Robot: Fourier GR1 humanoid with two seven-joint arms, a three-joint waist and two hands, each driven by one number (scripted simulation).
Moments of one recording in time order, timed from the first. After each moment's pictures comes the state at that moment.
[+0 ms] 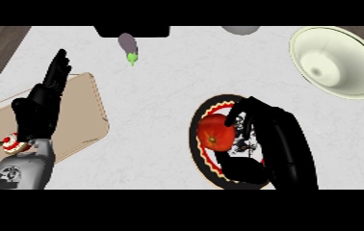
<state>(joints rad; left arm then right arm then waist) -0.20 0.25 0.03 -1.63 -0.14 0.13 0.20 -0.18 -0.03 0.40 -2.06 0.89 0.09 0.66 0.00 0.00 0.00</state>
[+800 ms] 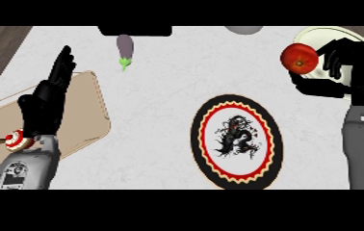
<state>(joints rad) -0.23 0.23 0.03 -1.62 -0.16 0.13 0.19 -0.42 -0.25 -0.23 -1.58 0.59 -0.07 0.24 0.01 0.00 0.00</state>
